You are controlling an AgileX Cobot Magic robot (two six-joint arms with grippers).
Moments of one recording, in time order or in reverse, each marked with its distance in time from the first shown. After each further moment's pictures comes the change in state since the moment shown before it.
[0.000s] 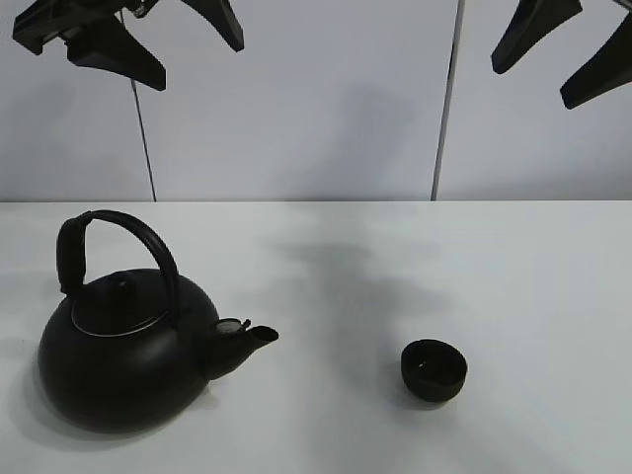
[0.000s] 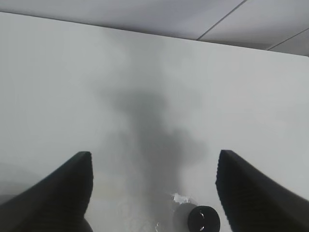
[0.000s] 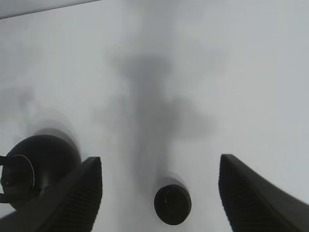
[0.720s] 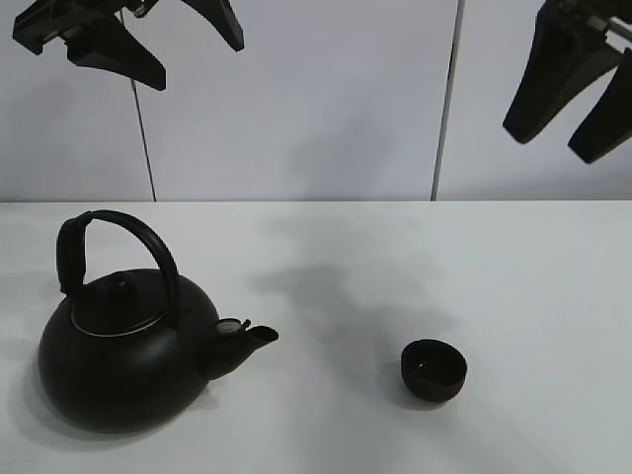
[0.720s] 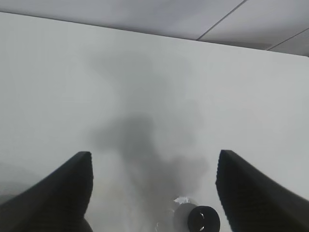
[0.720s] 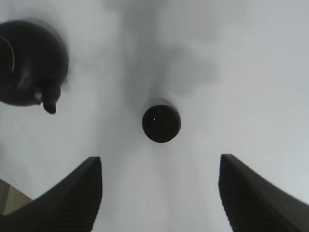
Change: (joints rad) left arm 0.000 0.000 0.000 0.000 0.000 0.000; right arm 0.034 -0.001 0.018 -0.041 0.235 -0.206
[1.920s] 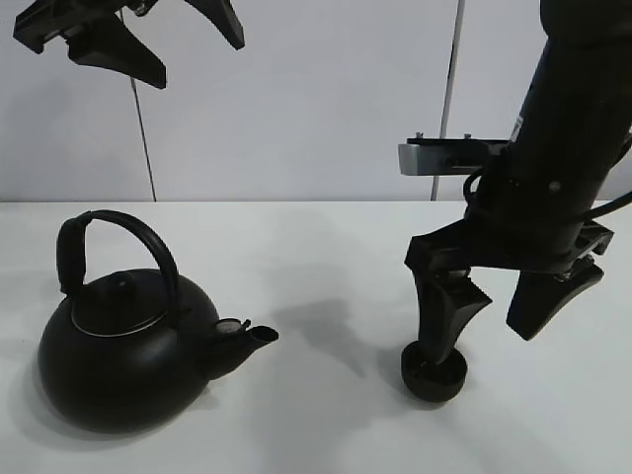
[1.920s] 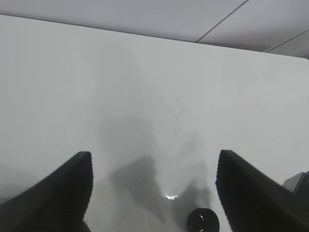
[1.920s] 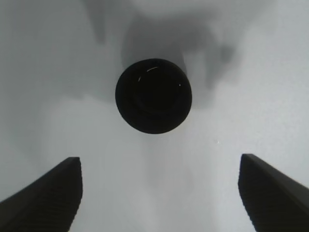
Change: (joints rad) left arm 0.000 0.000 0.000 0.000 -0.008 0.000; right arm 0.301 0.232 0.211 -0.235 -0.277 0.186
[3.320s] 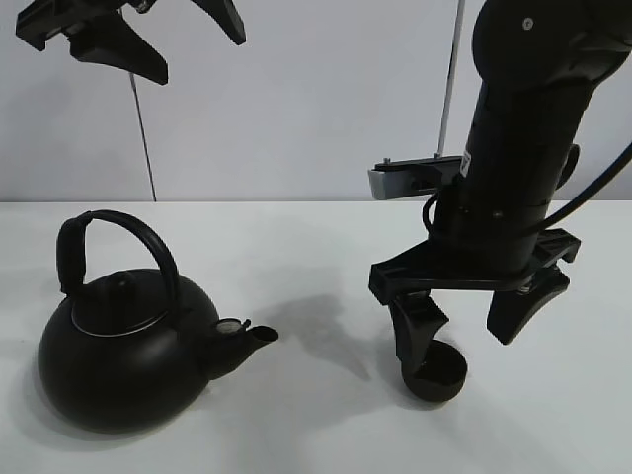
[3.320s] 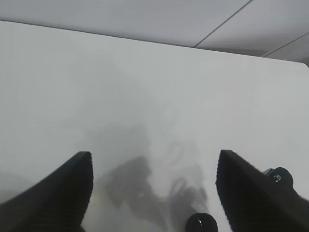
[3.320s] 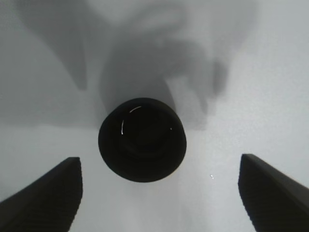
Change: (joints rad) left arm 0.000 0.000 0.000 0.000 -0.017 0.000; right arm 0.083 0.100 -0.048 -0.160 -0.065 0.225
